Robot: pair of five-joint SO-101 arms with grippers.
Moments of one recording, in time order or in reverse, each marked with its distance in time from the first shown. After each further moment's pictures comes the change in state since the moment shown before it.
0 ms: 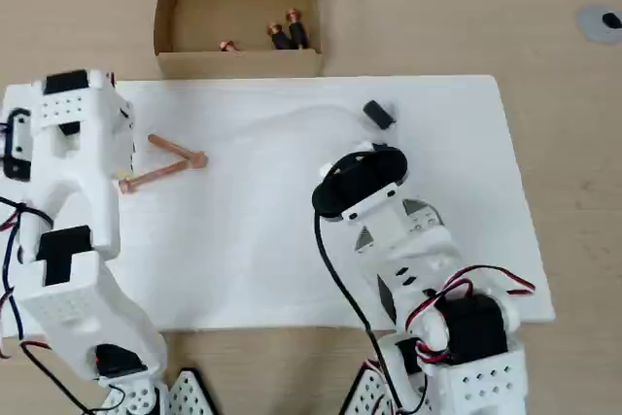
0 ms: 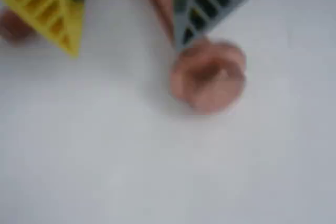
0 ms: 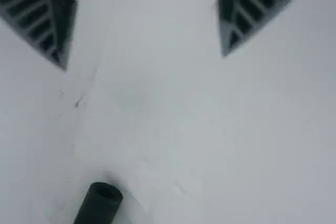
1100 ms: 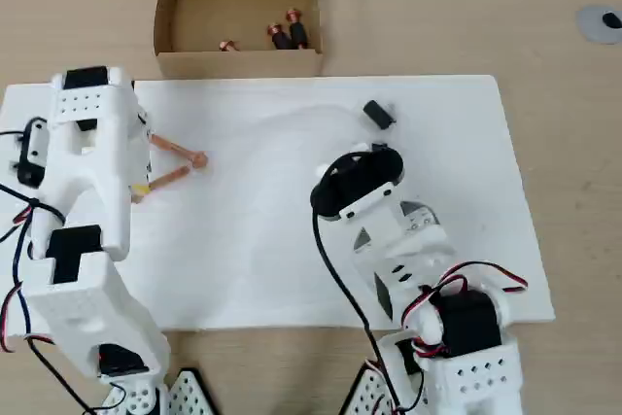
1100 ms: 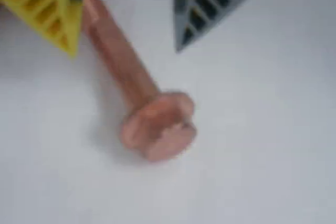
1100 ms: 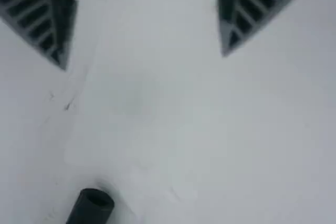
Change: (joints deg) left arm 3.9 0.2 -0.8 9.4 3.8; right arm 0.0 0.0 3.1 -1.9 0.0
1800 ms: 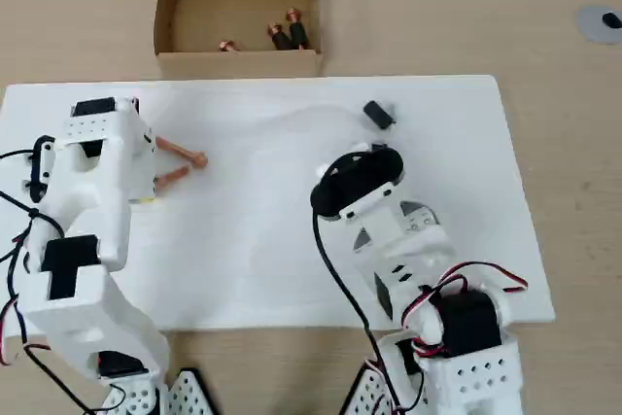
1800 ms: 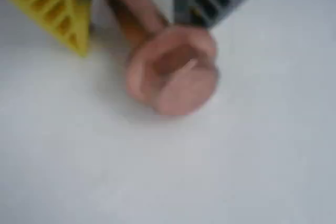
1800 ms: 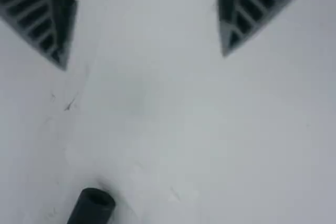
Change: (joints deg) left arm -0.4 -1.3 15.1 -18.3 0.4; right arm 0.0 0.0 0.0 0.0 0.0
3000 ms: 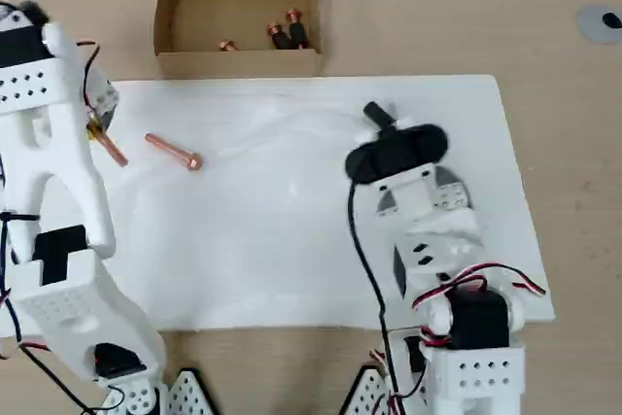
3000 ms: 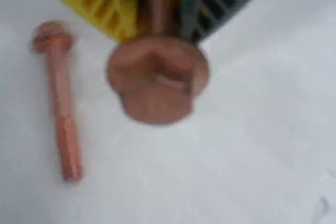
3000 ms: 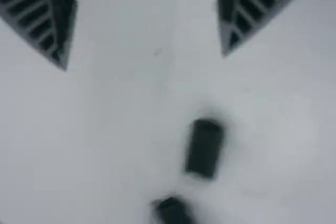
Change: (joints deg) left arm -5.3 1.4 -45.7 33.0 -61.6; right arm 10.7 0.8 0.3 -14.1 0.0
